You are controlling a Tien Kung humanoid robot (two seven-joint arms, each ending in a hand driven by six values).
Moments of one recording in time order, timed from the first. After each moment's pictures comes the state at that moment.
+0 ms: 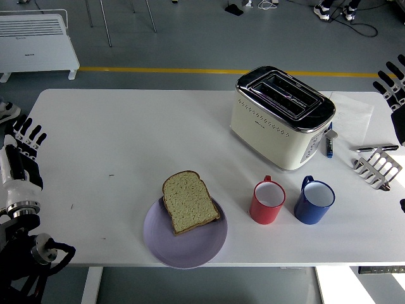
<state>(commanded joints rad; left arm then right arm) -0.11 0.02 -1.57 -1.28 0.90 0.26 -0.34 0.21 -0.31 1.48 1.41 -0.64 -0.06 0.13</state>
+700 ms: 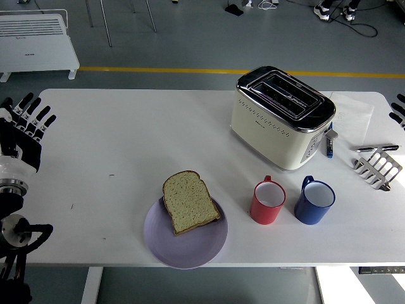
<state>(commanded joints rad) -0.11 0.00 -1.74 -1.45 0.93 0.07 0.04 0.15 -0.25 1.62 1.36 -0.87 -0.06 0.06</state>
